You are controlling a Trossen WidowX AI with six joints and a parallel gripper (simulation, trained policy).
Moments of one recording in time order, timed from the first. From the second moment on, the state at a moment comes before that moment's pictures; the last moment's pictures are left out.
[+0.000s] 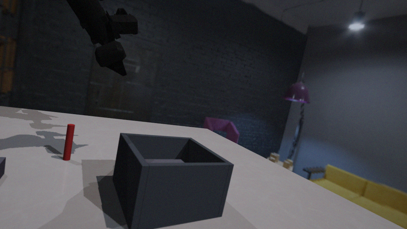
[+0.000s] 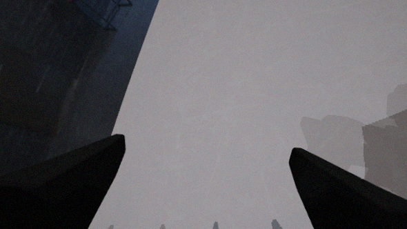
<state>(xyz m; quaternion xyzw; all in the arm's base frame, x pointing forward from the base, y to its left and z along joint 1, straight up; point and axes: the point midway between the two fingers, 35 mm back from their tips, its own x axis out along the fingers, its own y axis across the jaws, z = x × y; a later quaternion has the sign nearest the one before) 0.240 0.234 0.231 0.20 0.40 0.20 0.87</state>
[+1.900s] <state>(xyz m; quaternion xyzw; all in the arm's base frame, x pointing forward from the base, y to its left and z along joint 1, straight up) 0.172 0.133 0.031 0.38 0.61 -0.28 0.64</state>
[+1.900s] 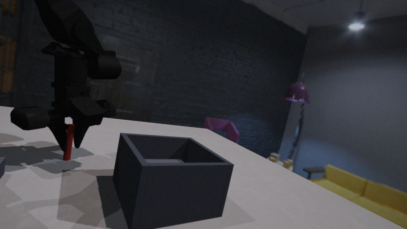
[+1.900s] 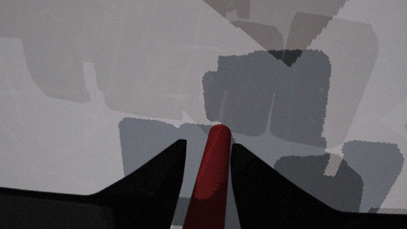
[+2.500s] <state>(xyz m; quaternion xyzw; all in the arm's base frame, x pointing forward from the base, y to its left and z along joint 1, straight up) 0.201 0.118 0.077 0.36 0.58 -0.24 0.69</state>
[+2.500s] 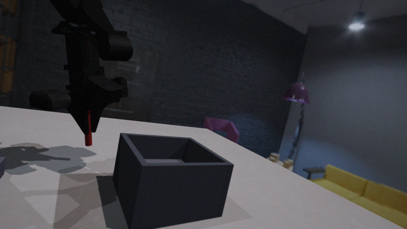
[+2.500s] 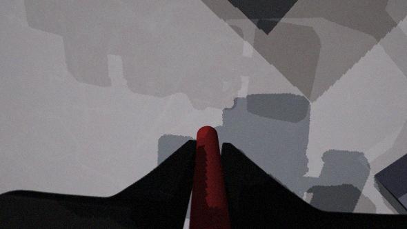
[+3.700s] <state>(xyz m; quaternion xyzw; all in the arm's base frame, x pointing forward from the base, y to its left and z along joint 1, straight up) 0.298 0.005 0.146 0.38 0.46 -0.32 0.73</state>
